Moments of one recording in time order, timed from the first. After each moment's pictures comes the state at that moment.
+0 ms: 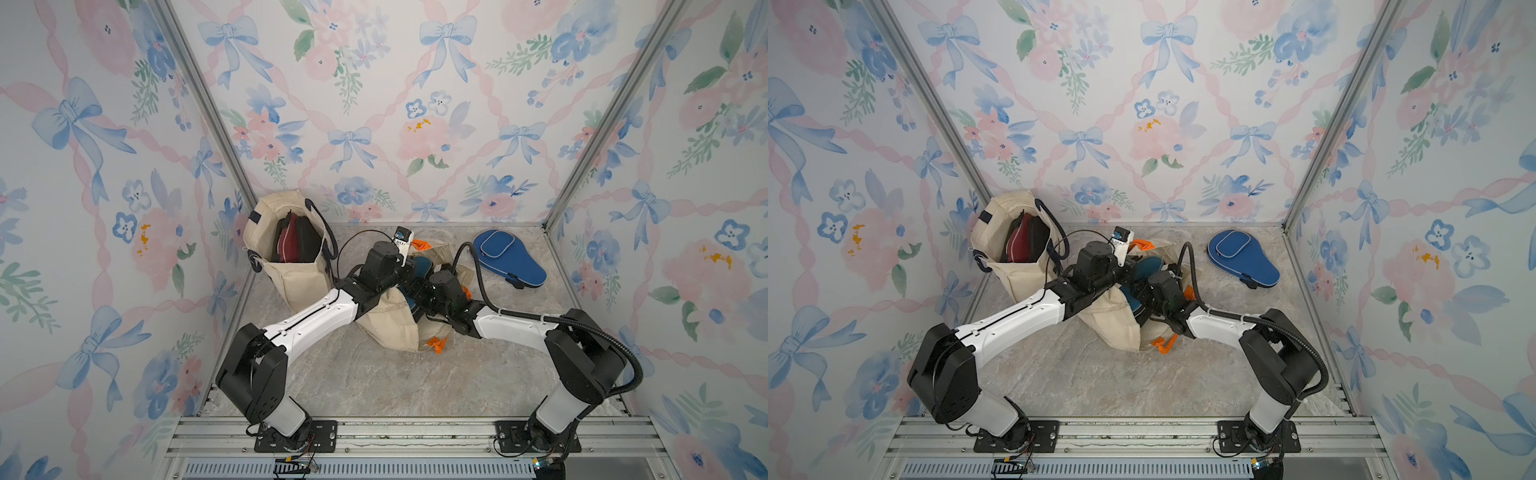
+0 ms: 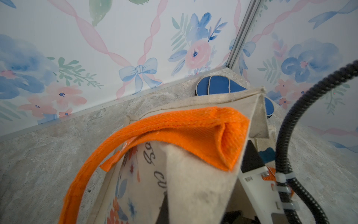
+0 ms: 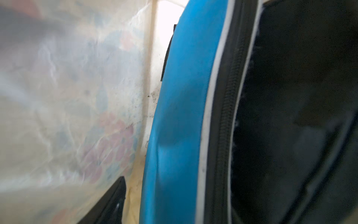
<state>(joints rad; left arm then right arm) -0.67 1.55 1.16 0.00 -0.08 -0.12 0.73 1.86 1.11 0.22 0.06 1.20</state>
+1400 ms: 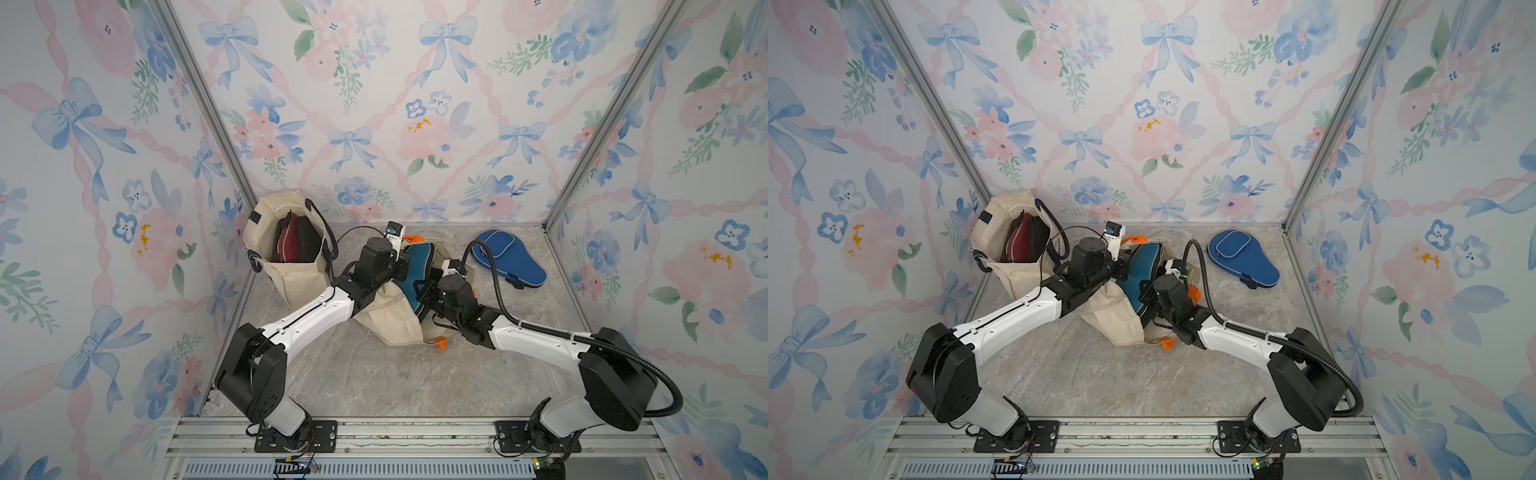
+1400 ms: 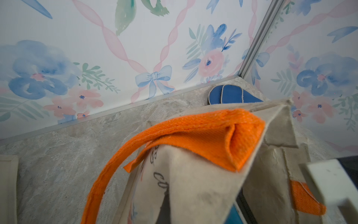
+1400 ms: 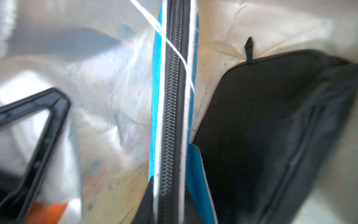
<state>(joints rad) -0.61 1.55 1.16 0.03 -0.11 -0.13 0.78 1.65 1.02 0.20 0.21 1.03</state>
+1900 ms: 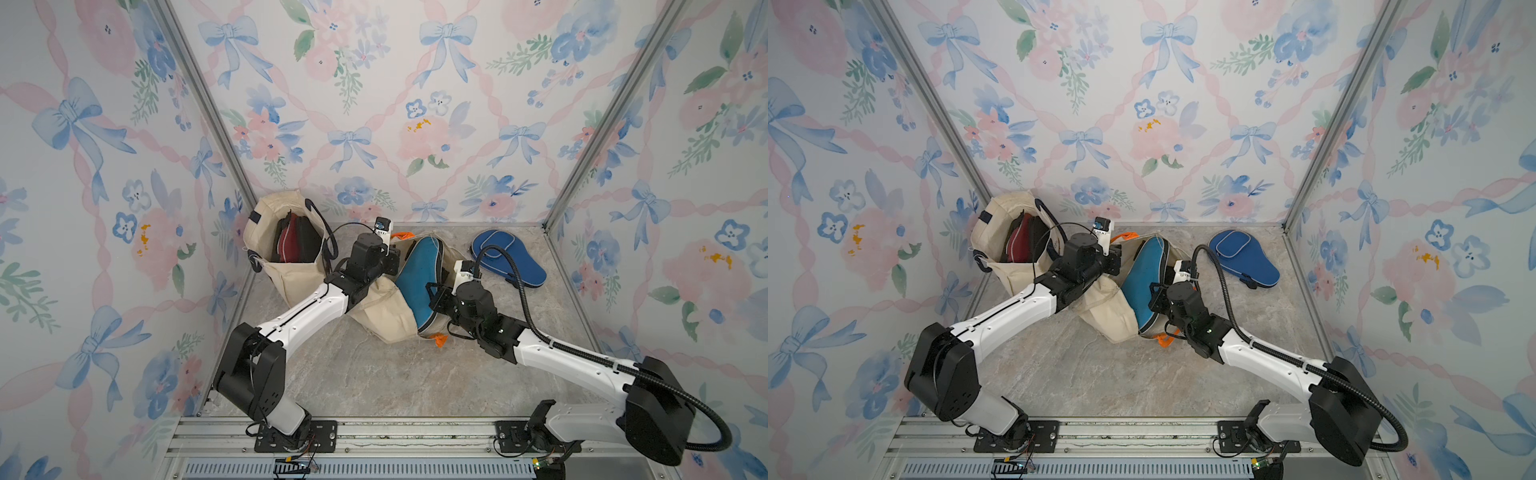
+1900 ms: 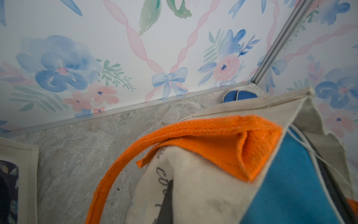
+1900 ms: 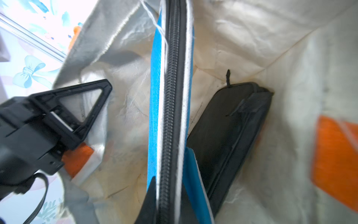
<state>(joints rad) -0.55 1.55 1.16 0.03 -0.10 -0.15 0.80 1.42 0.94 0.11 0.28 0.84</state>
